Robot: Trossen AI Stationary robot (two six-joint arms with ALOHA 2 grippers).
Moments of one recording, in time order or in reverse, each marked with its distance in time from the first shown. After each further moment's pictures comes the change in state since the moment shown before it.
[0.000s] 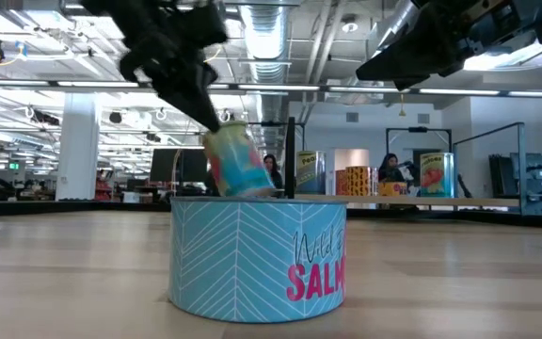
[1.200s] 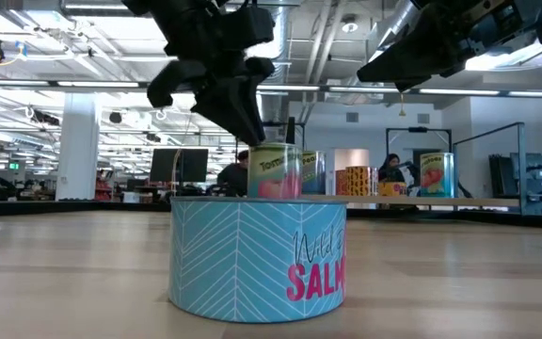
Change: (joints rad) left arm -0.048 0.244 0.215 -0.032 -0.020 0.348; right arm 0.002 0.000 0.000 -0.007 -0.002 0.006
